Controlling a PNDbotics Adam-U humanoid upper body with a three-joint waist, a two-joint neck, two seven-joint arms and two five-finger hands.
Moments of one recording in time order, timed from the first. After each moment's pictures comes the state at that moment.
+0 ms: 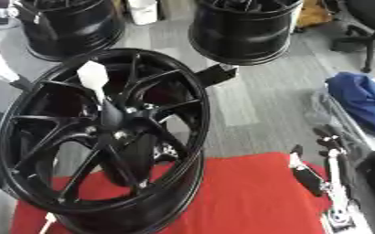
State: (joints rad) left arm -0.97 0.71 -0.37 -1.22 -0.45 -0.33 -0.79; right arm -0.02 -0.22 -0.04 -1.49 0.53 -0.09 -0.29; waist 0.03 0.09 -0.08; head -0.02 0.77
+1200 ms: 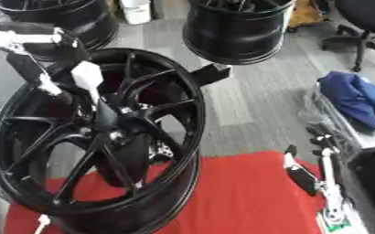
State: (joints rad) left arm -1.00 0.53 -0.35 -0.99 -0.50 -0.37 -0.75; right arm -0.02 -0.21 -0.02 -1.49 0.53 -0.10 -0.28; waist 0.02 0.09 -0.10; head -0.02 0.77
